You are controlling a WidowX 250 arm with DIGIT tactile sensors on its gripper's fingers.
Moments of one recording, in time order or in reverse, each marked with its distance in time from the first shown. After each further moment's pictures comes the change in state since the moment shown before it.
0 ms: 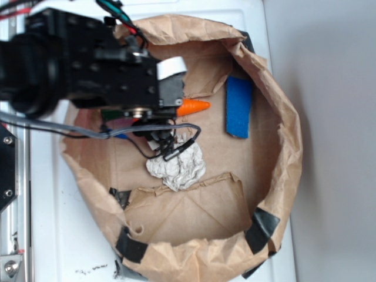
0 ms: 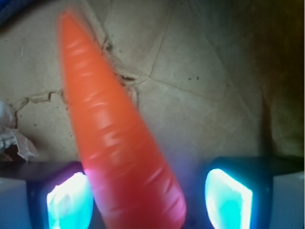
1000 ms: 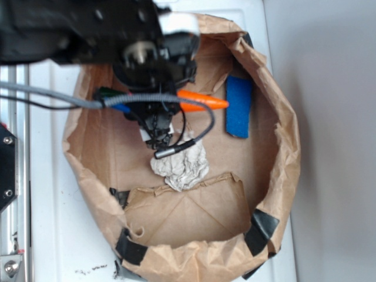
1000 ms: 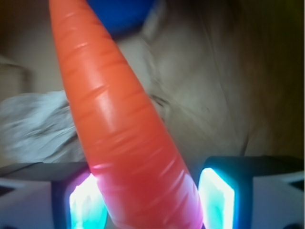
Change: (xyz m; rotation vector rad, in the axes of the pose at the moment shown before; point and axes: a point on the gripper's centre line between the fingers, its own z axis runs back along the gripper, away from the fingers) arm 0.012 0.001 0.087 -0.182 -0.022 -0.254
